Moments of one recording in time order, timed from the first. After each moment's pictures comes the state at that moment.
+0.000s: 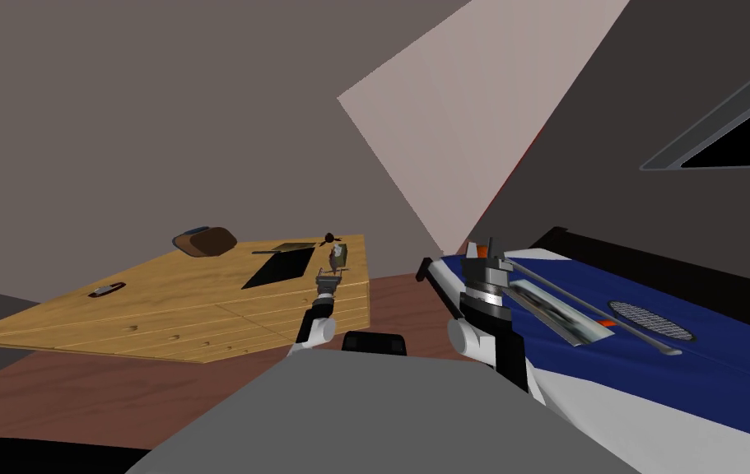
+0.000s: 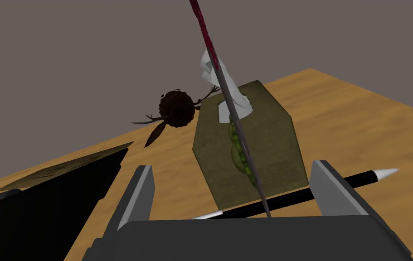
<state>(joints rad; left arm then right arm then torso) 0.35 0.05 -0.11 -1.66 0.56 -0.41 0.72 0.47 0.04 -0.05 -2.34 -0.09 -0.44 0.07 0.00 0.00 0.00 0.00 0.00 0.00</state>
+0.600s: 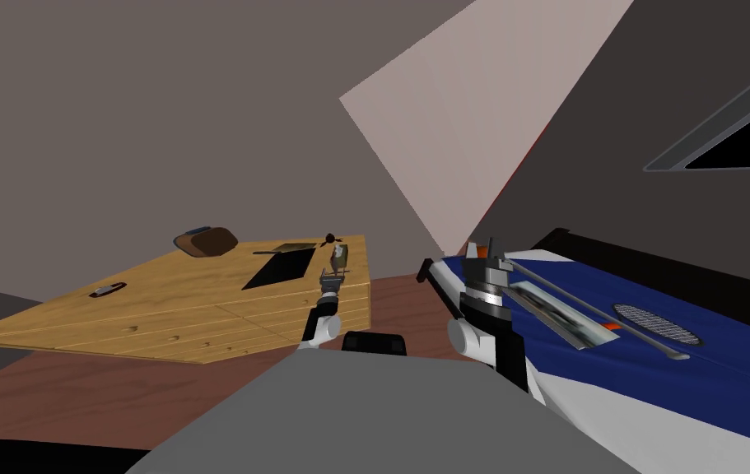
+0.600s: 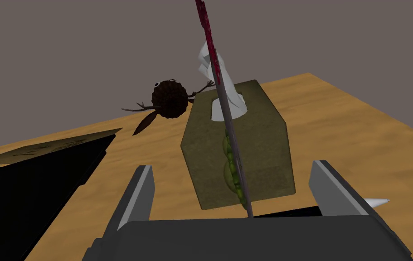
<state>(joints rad) 0.34 -0.02 -0.11 -1.65 0.59 -0.39 0.74 0.47 0.04 -0.05 -2.34 -0.09 -0.44 0.07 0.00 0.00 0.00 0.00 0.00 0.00</state>
